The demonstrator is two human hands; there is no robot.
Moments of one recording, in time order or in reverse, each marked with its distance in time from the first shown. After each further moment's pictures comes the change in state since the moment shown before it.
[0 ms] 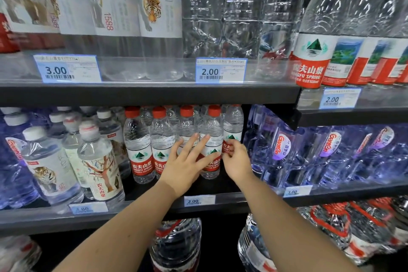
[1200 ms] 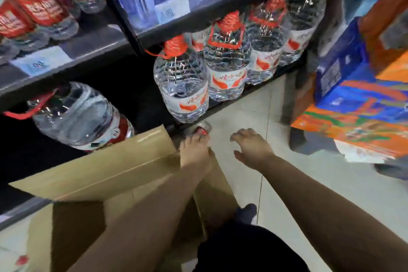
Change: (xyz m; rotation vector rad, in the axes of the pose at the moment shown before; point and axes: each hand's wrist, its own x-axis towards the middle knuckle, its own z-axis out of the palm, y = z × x) left_hand -0.170 0.393 0.016 -0.548 -0.928 -0.187; right_hand -0.333 0.306 -0.149 -0.741 -0.476 0.197
